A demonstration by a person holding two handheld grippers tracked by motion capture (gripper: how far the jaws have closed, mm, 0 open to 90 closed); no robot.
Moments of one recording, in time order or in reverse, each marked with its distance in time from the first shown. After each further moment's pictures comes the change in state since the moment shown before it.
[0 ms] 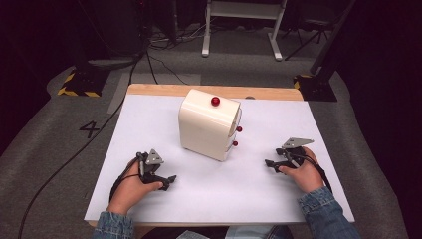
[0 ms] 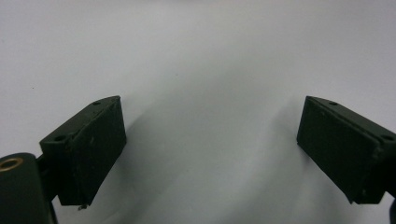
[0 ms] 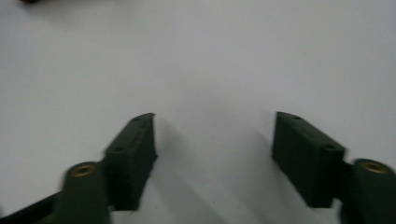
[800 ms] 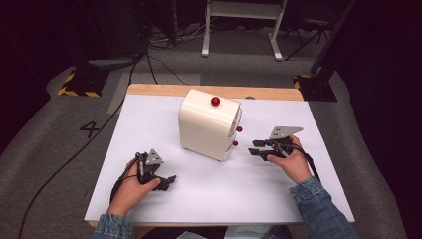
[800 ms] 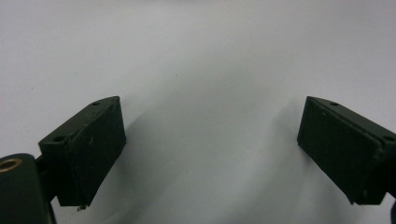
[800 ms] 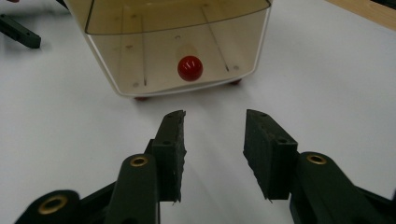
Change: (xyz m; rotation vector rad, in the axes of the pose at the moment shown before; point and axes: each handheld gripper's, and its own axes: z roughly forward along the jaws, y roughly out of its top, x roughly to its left) left arm 0.000 0.000 0.000 -0.001 -0.005 -0.002; right arm 0.023 0.058 0.010 -0.176 0.235 -0.144
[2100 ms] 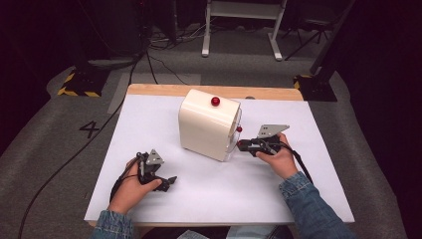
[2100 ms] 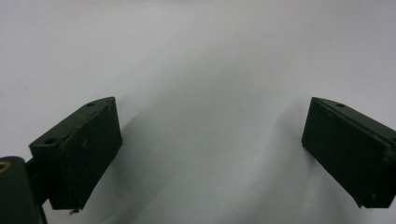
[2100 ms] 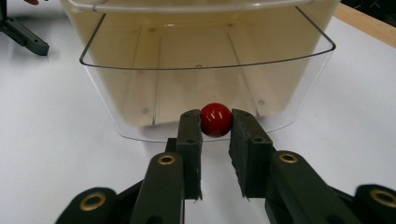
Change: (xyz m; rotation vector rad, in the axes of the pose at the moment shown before) left arm -0.001 0.000 0.001 0.003 -0.009 0.003; right arm 0.003 0.012 0.029 -0.037 0.059 -0.084
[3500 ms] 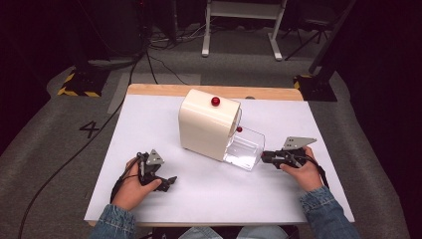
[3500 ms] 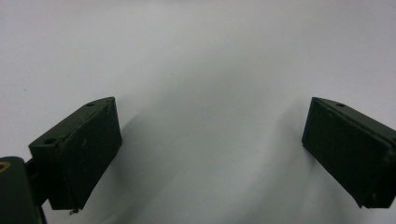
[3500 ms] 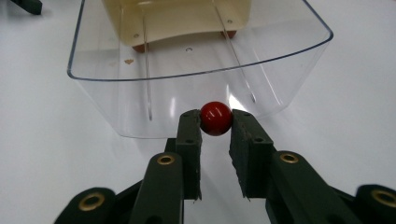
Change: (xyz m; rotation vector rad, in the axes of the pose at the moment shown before) left arm 0.000 0.000 0.000 0.004 -0.001 0.004; right arm 0.004 -0.052 -0.061 0.050 -0.067 0.086
